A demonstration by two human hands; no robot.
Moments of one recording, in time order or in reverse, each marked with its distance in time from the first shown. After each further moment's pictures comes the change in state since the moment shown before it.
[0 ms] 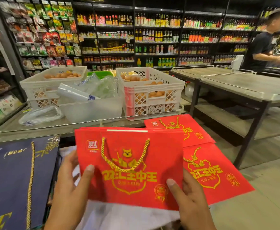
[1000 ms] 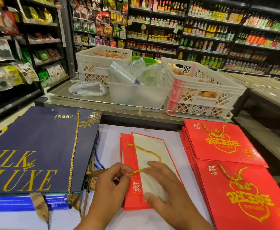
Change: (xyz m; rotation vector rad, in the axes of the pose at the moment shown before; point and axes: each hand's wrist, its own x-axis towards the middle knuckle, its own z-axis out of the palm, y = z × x) left_hand -0.009 -0.086 0.012 -0.104 -0.047 -0.148; right_hand 0.039 0.056 0.080 -0.721 -0.736 -0.354
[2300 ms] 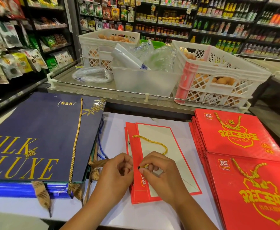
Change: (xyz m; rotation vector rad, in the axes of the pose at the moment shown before) left_hand 0.016 -0.014 0.003 0.049 -0.105 -0.036; right_hand 0.045 0.006 0.029 0.189 0.086 0.041
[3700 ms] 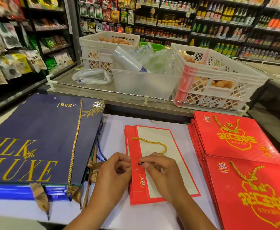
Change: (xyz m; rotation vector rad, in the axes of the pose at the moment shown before) left_hand -0.004 0.014 0.003 -0.067 0.134 -0.097; right_hand 0.006 -0.002 -0.004 0.130 0.037 0.134
